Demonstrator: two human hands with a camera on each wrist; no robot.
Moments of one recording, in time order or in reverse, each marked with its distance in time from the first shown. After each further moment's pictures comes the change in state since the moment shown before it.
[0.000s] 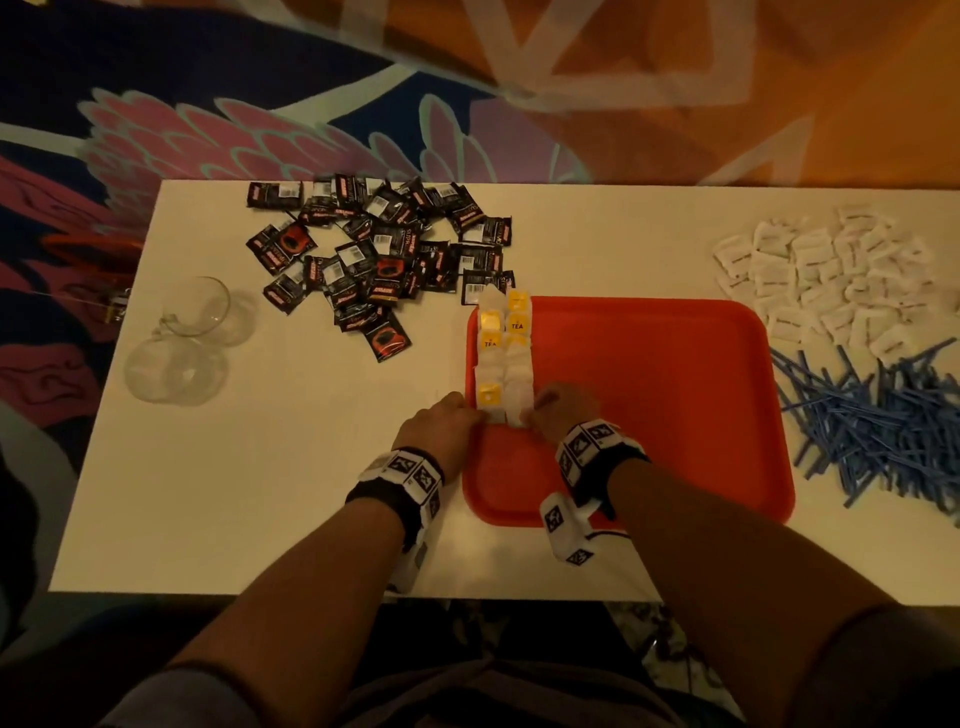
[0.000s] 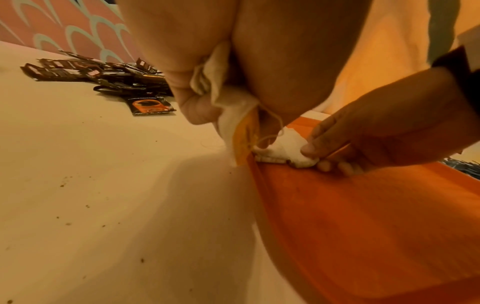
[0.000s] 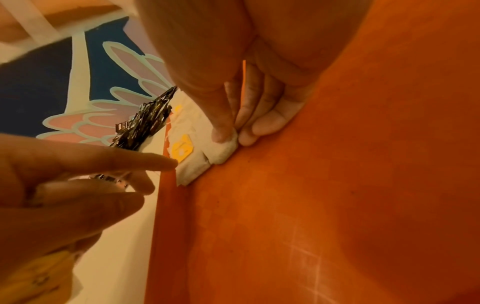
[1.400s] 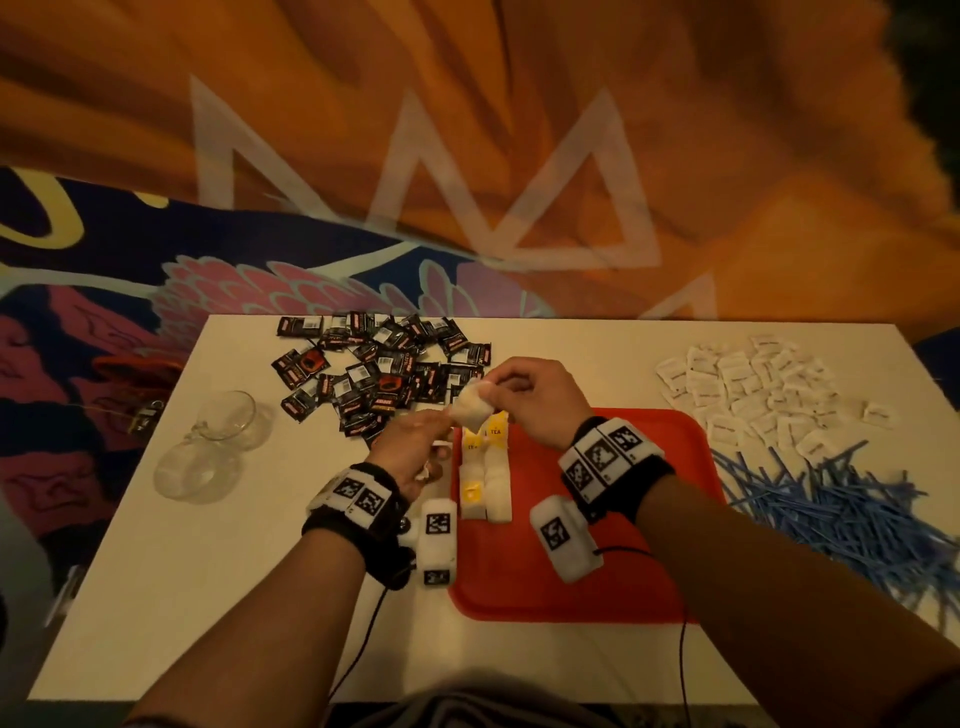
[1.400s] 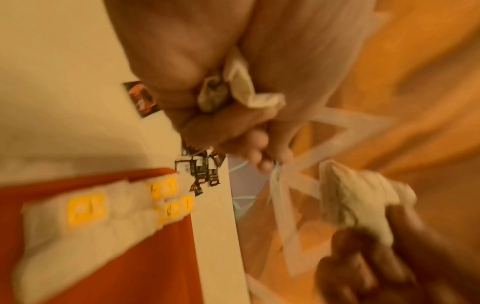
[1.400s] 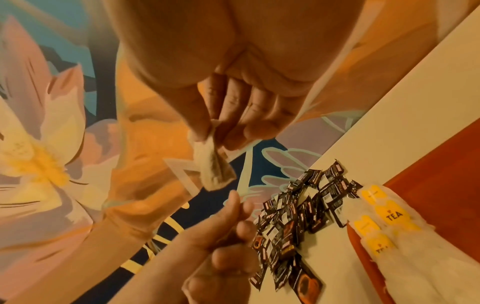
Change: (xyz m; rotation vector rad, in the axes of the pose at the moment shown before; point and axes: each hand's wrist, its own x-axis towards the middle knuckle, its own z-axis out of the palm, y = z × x) left_hand -0.023 0.030 -0.112 -1.531 0.278 -0.291; right_hand -0.087 -0.104 -0.125 0.385 0.106 -0.726
